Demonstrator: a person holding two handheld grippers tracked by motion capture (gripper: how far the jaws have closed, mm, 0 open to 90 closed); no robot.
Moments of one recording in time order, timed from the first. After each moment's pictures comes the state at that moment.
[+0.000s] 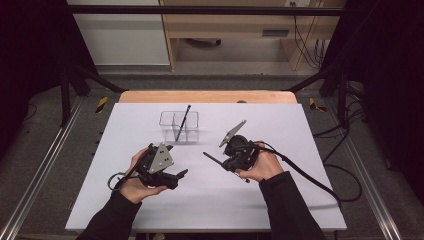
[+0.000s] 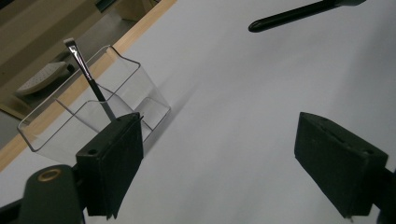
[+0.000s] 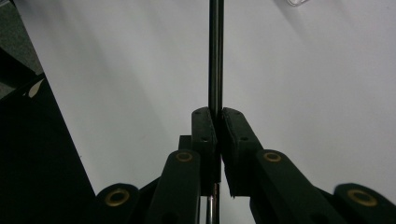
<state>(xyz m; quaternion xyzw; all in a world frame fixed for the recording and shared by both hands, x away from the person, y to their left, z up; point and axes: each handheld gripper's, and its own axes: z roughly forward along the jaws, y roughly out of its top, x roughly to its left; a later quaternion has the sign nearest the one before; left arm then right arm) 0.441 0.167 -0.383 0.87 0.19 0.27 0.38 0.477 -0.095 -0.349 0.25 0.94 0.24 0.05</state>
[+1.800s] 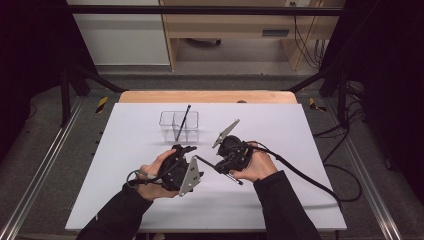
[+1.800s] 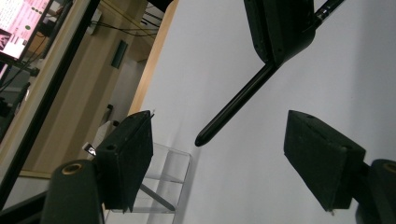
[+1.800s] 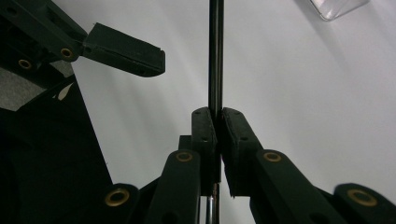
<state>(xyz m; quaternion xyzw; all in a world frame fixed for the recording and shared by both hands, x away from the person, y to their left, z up) 0.420 0.110 -0.370 0.88 -0.01 0.38 0.29 0.476 -0.080 -0.346 0.23 0.94 0.26 0.01</state>
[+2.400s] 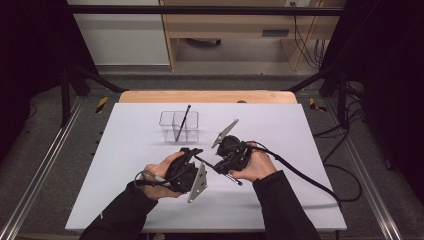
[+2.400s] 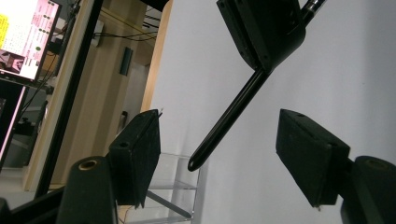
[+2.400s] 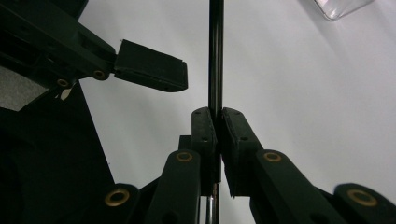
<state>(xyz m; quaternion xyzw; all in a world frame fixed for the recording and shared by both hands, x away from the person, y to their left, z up) 0.419 0.095 -0.381 0.87 -0.05 0.41 0.25 0.477 -0.079 -0.346 0.23 0.94 0.25 0.01</state>
